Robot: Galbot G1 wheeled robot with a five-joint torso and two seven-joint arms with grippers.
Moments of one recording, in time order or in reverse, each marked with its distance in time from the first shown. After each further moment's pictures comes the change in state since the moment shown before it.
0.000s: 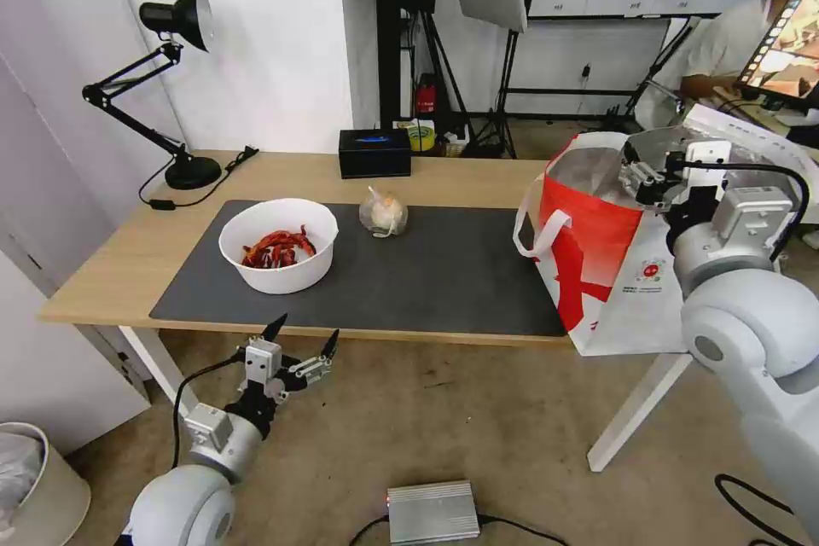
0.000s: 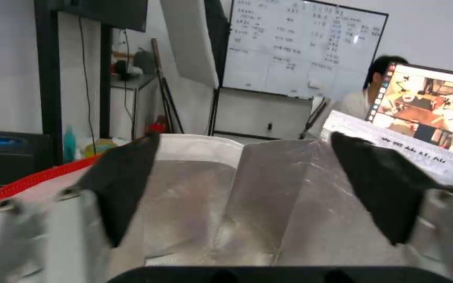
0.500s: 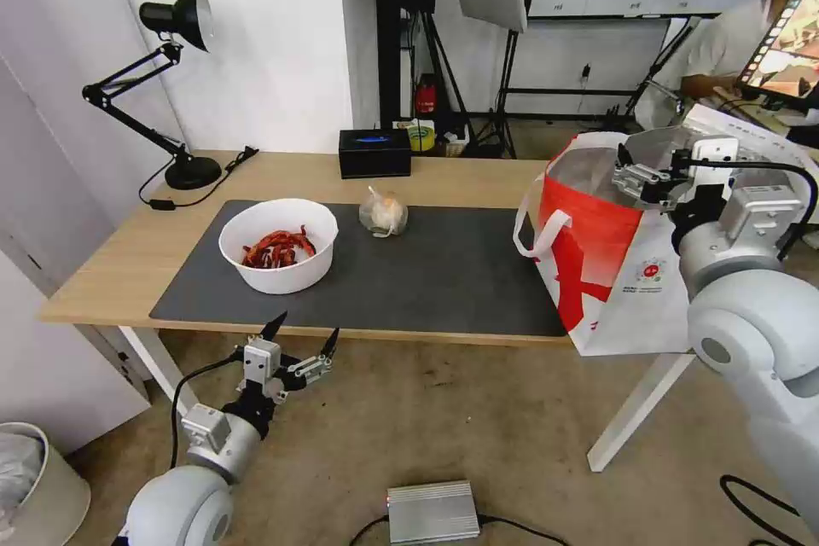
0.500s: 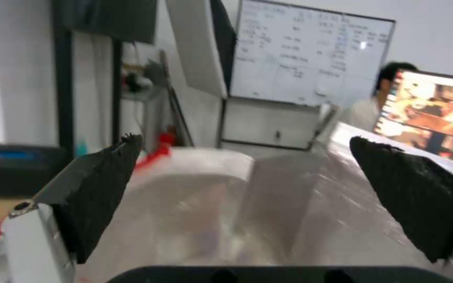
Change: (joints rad) left arm 0.009 0.000 -0.005 -0.015 -0.002 0.000 0.000; right arm -0.005 -0.006 0.009 0.015 0.023 0.060 -0.031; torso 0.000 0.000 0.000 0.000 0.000
